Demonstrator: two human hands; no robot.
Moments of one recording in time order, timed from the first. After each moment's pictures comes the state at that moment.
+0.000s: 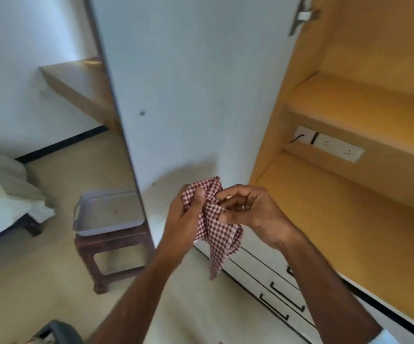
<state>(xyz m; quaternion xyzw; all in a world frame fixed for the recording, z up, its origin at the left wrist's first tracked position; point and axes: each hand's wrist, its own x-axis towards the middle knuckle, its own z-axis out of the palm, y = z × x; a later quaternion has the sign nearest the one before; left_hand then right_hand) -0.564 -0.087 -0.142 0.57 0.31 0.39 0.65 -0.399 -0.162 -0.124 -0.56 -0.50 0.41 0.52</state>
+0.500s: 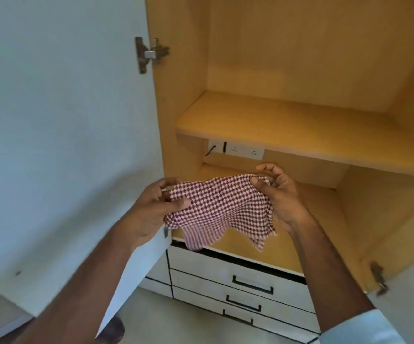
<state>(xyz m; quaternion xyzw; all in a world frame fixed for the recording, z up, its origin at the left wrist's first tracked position) -0.399 -0.062 -0.077 0.61 0.17 0.13 0.76 -0.211 -0.278 -0.076 -0.55 -0.23 0.22 0.77</state>
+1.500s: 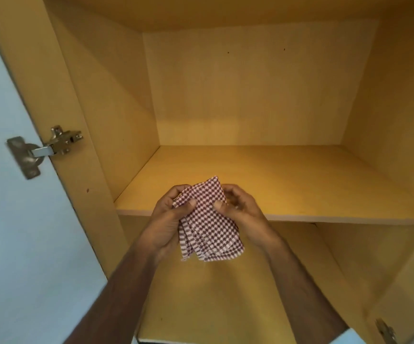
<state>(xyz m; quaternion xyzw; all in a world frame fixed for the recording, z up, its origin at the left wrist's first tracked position) -0.161 -0.067 -0.021 0.53 0.02 0.13 0.84 -0.068 -0.237 -0.032 -0.63 -0.31 0.14 0.70</state>
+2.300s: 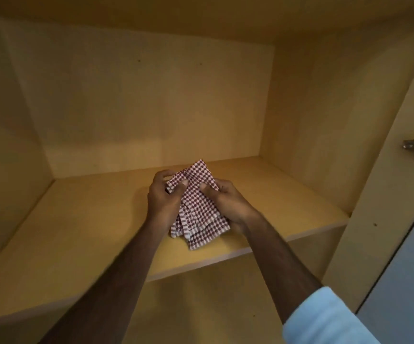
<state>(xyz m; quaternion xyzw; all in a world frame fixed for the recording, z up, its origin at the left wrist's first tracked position) 0.076 -0.116 -0.012 0.72 0.01 0.23 0.66 0.075 -0.278 0.001 -0.67 -0.15 0.07 0.72</state>
